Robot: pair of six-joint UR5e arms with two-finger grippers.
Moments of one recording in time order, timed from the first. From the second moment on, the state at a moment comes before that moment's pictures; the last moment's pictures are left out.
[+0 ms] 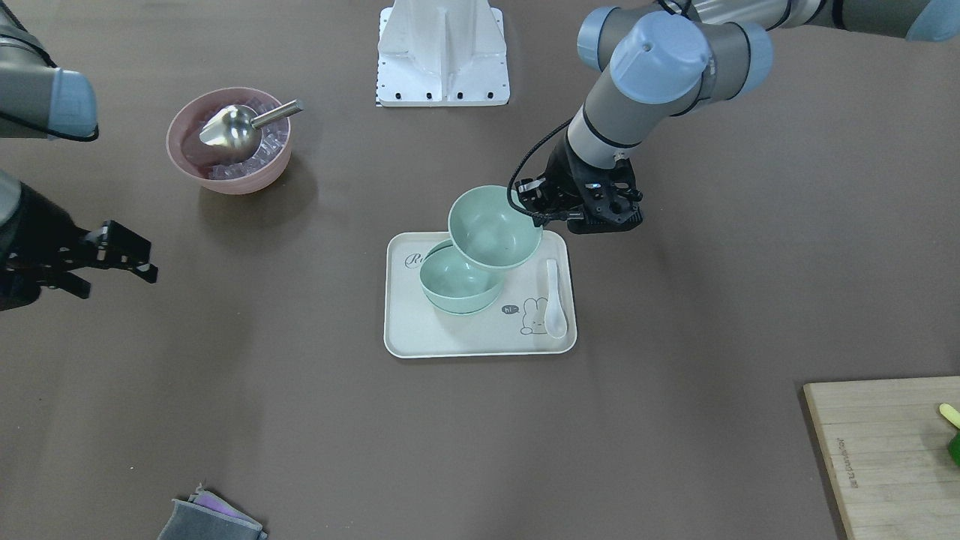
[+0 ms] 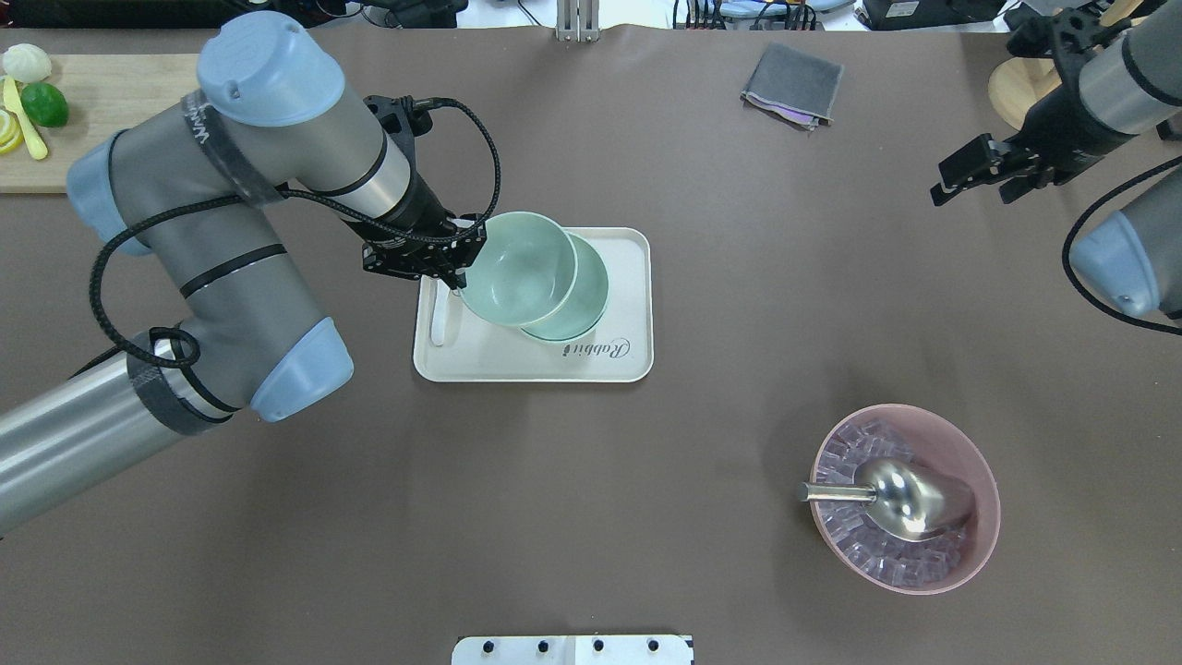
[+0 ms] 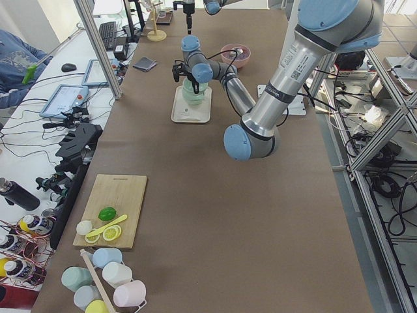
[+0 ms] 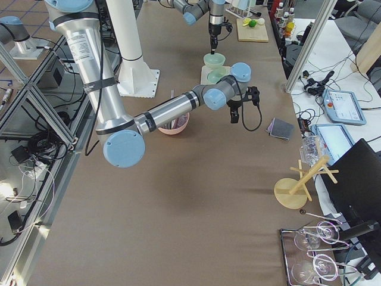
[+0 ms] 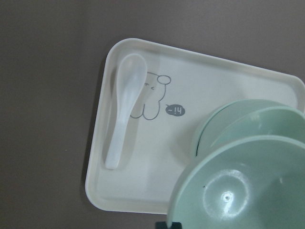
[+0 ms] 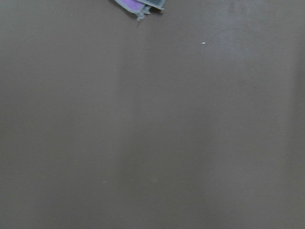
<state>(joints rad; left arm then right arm) -0.74 -2.25 -1.68 -1.65 -2.16 -1.29 1.15 -1.33 1.72 -1.38 2.36 0.54</state>
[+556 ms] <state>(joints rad) -0.73 -2.32 -1.60 -1.66 -2.13 -1.28 1.21 -1.39 1.71 -1.38 2.36 0.44</state>
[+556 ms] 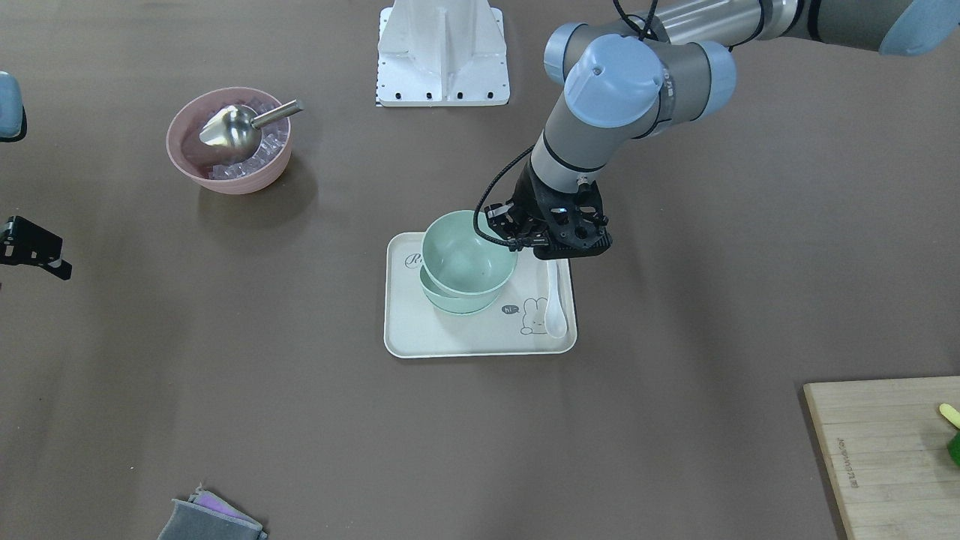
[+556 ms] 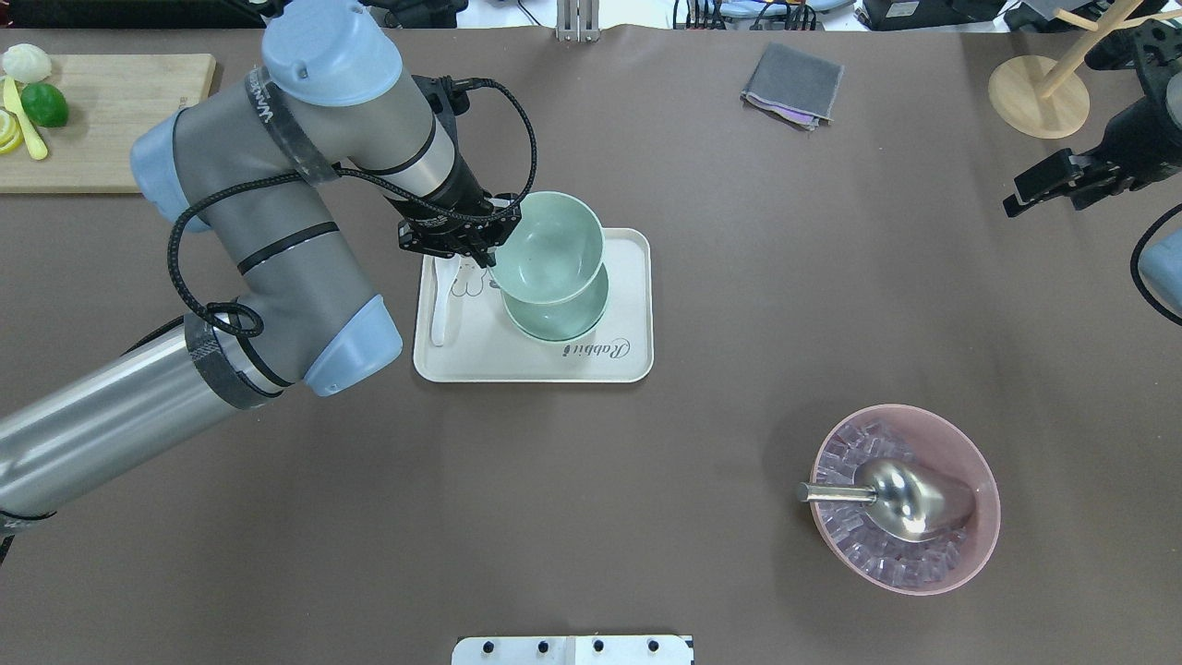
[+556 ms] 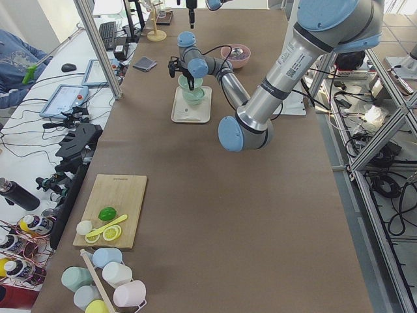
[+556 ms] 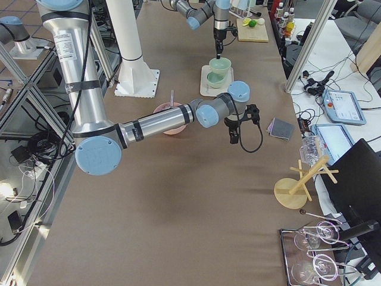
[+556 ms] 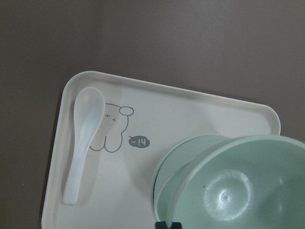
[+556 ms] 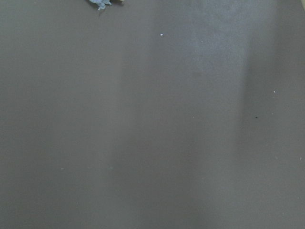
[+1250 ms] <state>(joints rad) -0.73 -2.36 -1.57 -1.65 -2.09 -1.26 1.24 -1.40 1.72 -1.41 2.37 0.42</state>
